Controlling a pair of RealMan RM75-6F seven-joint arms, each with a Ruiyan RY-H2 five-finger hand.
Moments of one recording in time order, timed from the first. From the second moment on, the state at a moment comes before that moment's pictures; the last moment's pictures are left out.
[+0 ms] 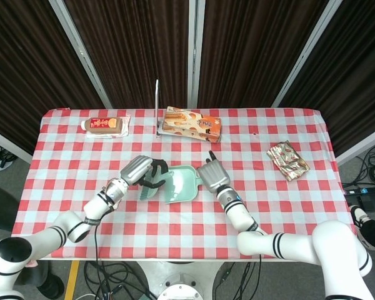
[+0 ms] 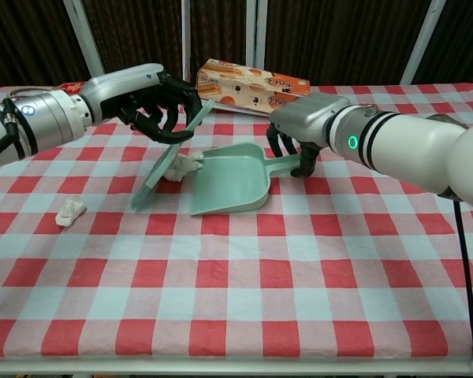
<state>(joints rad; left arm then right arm) -0.88 -1.75 -0.07 -0.90 1.60 1.00 -0.84 1.06 -1.73 0.14 -1.33 -0.63 0.89 -0.86</state>
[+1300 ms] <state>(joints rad) -0.57 -1.57 -0.07 -1.30 1.35 1.20 -0.28 1.01 -1.69 0.11 -1.30 -0.84 0.82 -0.66</state>
